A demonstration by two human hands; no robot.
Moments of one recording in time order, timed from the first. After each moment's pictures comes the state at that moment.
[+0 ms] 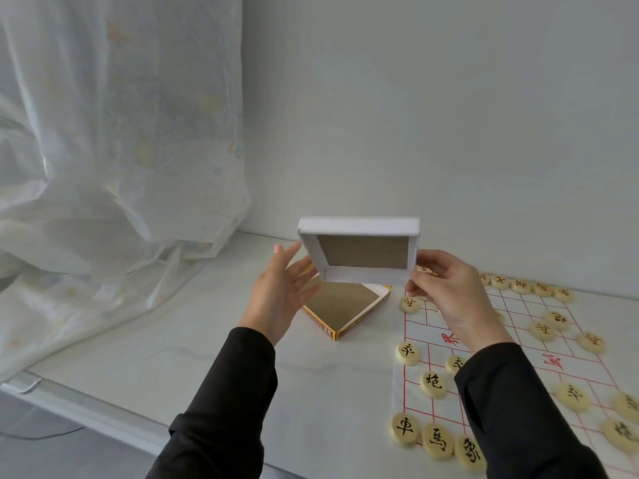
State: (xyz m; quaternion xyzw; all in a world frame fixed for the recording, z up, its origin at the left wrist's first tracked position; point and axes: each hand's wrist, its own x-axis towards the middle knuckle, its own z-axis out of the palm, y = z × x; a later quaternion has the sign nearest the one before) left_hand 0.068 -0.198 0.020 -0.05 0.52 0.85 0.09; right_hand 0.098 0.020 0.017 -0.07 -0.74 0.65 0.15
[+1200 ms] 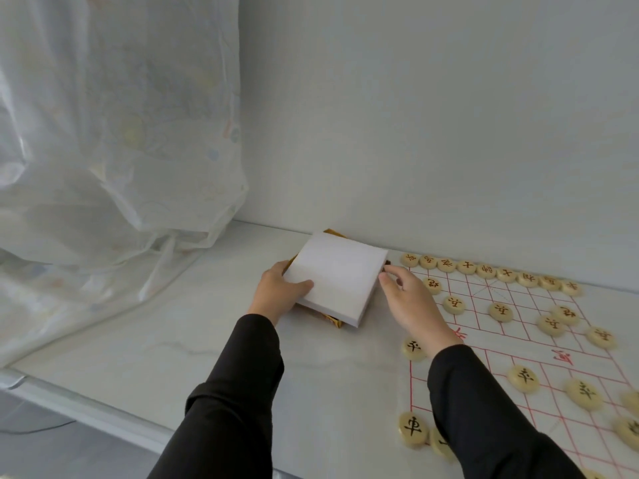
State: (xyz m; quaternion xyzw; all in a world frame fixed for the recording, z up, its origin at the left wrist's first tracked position) left_hand 0.020 -0.210 -0.033 -0.05 0.84 0.53 0.06; right_hand 0.072 -0.019 -0.026 -0.10 -0.88 0.45 0.08
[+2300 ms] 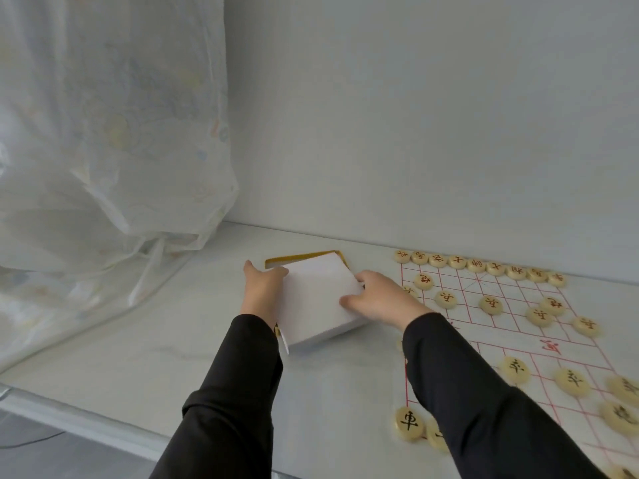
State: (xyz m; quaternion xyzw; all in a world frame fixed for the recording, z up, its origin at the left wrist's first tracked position) left_hand 0.024 -0.208 -0.025 -0.19 0.69 0.70 0.06; right_hand 0.060 -0.043 -0.008 -0.07 -0.94 0.32 -0.09
